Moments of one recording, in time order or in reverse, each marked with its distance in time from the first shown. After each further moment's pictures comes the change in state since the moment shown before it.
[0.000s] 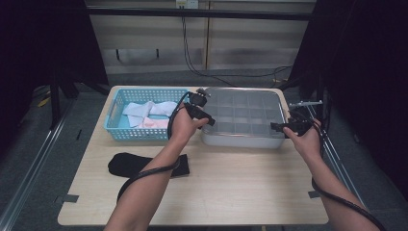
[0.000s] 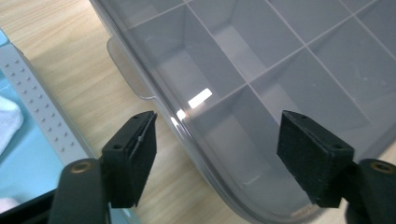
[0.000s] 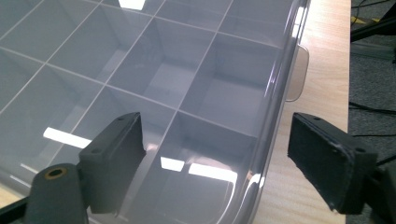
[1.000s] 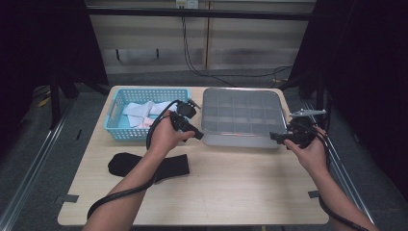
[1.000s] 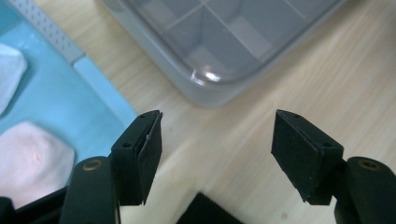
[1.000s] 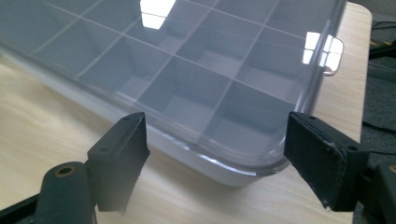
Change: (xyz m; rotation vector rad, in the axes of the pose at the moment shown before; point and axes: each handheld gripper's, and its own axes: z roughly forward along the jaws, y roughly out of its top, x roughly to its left) left arm -0.013 -0.038 -0.056 0.077 -0.044 0.128; right arm 0.033 -0.019 -0.043 -0.020 0.035 -0.111
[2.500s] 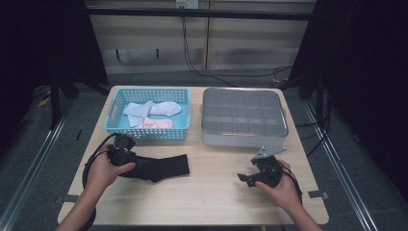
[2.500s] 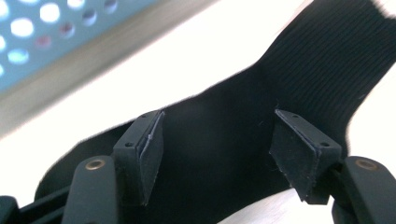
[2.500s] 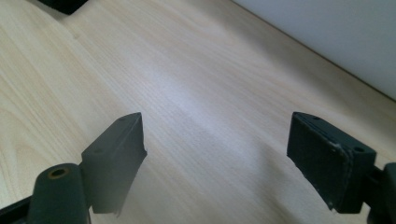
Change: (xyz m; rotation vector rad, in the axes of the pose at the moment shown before) left arm 0.069 -0.173 -0.048 0.040 0.076 -0.124; right arm 0.107 -0.075 0.027 0.058 0.284 -0.200
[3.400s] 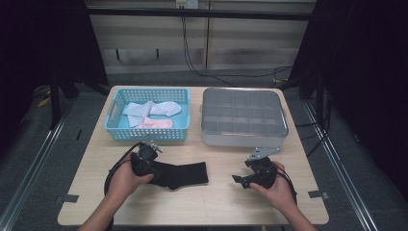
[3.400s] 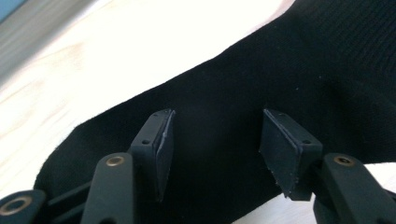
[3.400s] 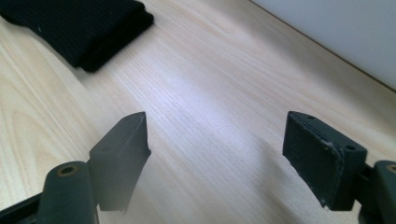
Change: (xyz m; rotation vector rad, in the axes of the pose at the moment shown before) left arm -0.041 -0.002 0.034 0.116 0.025 0.123; right arm 0.014 0.004 0.010 -0.001 0.035 -0.025
